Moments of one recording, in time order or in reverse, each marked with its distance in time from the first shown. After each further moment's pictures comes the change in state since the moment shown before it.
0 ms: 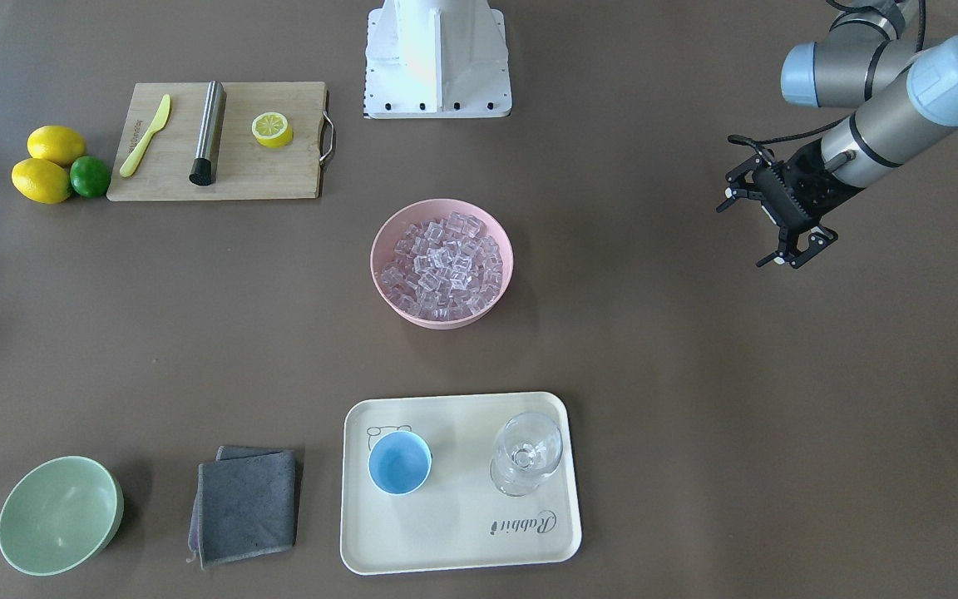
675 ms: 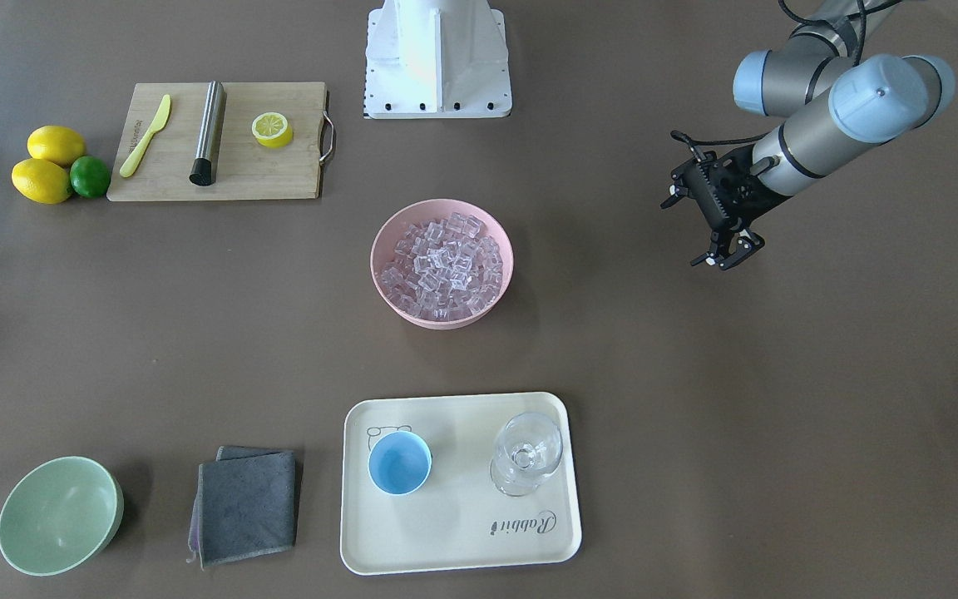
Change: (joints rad) left arm 0.122 -0.120 0.082 -0.095 0.010 0.014; right arm -0.164 -0.041 -0.006 0.153 -0.115 0.065
